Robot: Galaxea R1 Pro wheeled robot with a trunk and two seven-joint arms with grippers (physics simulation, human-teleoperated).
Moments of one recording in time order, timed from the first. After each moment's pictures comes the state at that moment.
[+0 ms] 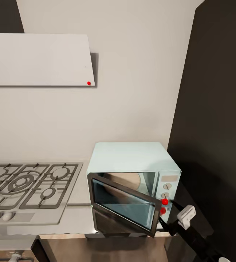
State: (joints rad) left arm 0.00 -0.01 0.11 -0.03 0.00 0.01 0.00; right arm 0.00 -0.17 -0.07 -1.34 0.01 -0.31 0.54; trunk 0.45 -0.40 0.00
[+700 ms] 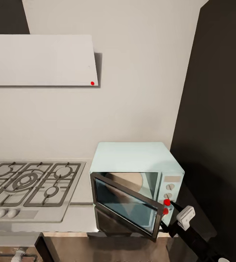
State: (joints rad) left arm 0.00 -0.01 0.11 -0.03 0.00 0.01 0.00; right arm 0.00 -0.17 -0.07 -1.33 0.01 -0.31 0.55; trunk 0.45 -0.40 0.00
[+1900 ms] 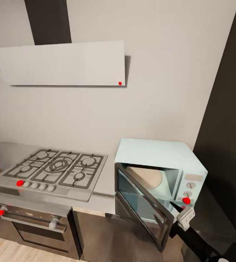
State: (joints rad) left arm 0.00 -0.02 0.11 -0.03 0.00 0.01 0.00; right arm 0.00 -0.17 -0.07 -1.32 0.01 -0.31 0.55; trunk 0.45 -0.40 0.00
